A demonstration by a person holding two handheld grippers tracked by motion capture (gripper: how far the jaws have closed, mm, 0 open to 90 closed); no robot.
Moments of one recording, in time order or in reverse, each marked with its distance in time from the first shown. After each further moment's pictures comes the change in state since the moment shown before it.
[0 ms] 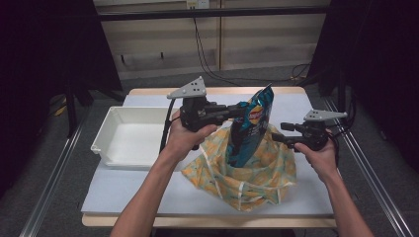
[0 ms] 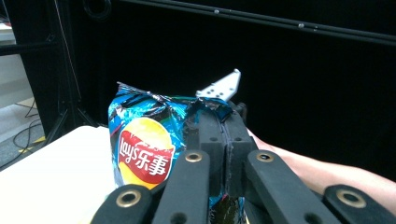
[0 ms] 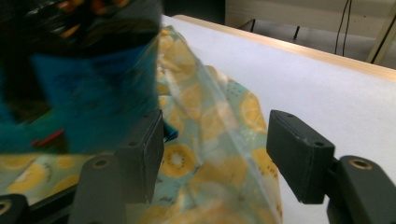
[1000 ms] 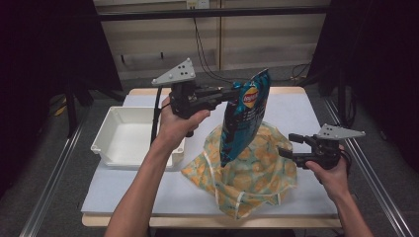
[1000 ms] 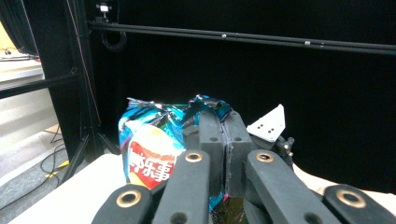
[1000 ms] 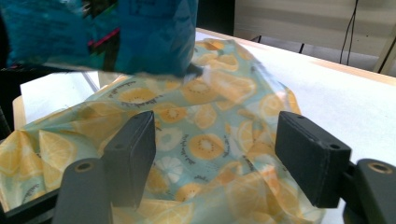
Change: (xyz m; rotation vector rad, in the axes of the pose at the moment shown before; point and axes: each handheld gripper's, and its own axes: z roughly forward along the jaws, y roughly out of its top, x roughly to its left) left arm -0.001 0.034 -0.022 -0.068 0.048 0.079; right arm 0.033 -0.020 -0.036 -0.068 0.015 -0.029
